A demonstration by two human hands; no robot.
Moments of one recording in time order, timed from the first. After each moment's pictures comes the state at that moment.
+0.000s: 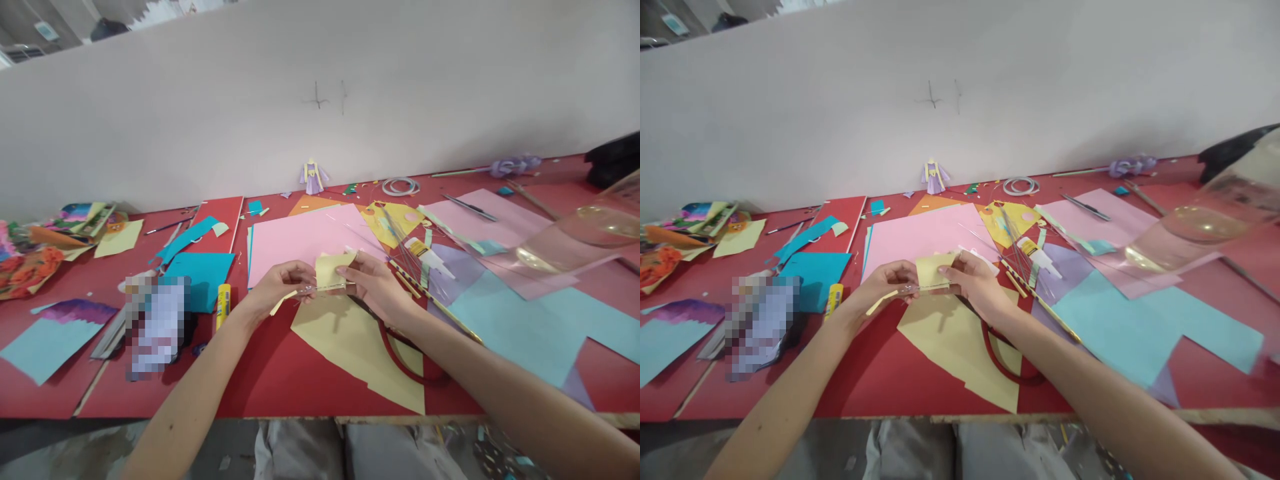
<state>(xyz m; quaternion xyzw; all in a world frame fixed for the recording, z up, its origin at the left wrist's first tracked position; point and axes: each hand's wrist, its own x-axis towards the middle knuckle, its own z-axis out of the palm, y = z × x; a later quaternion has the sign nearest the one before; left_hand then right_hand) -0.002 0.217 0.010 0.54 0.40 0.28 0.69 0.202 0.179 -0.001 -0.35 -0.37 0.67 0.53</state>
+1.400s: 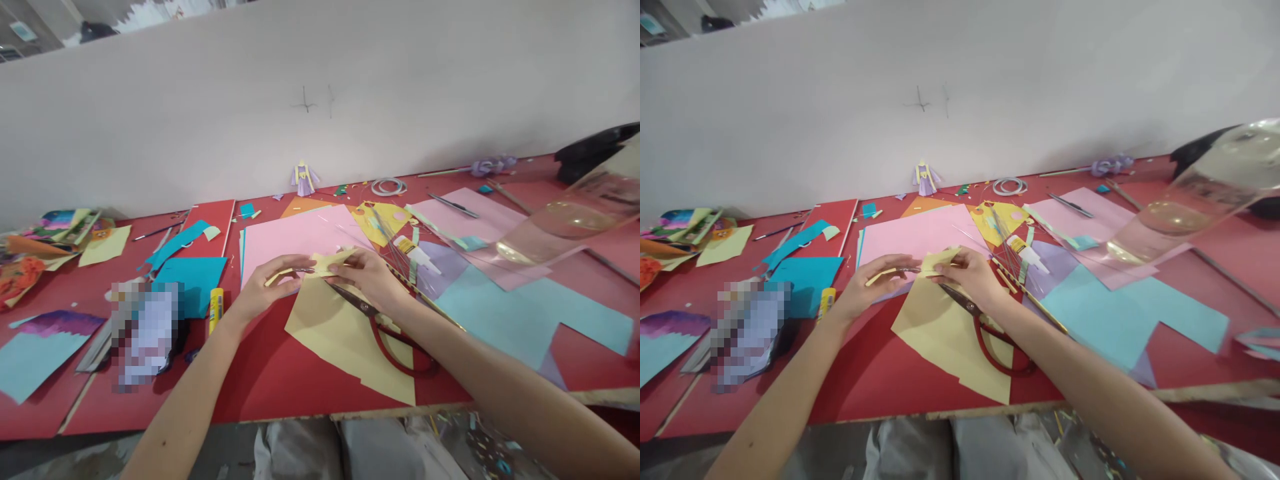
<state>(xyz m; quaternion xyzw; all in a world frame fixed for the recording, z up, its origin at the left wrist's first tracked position) -0.010 0.215 0.014 0.71 0.29 0.35 0.54 0.211 0.192 -0.010 -0.41 -0.37 0.64 0.54</state>
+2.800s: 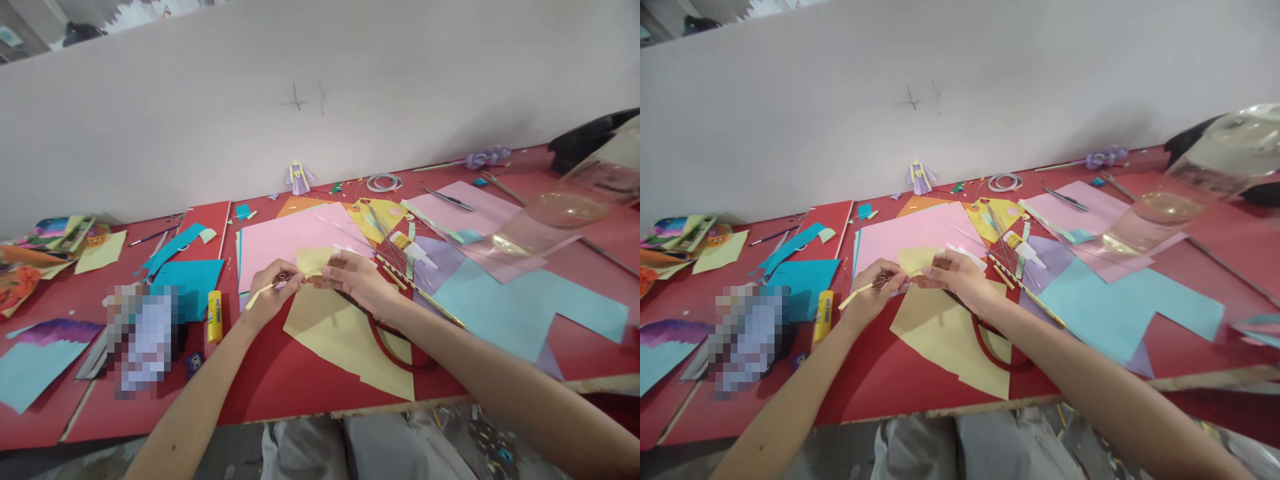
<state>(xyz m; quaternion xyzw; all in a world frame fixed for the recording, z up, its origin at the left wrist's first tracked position) 0.001 0.208 -0.001 0.73 0.41 0.39 0.38 0.202 0.184 -0.004 -0.32 -0.38 0.69 0.52</state>
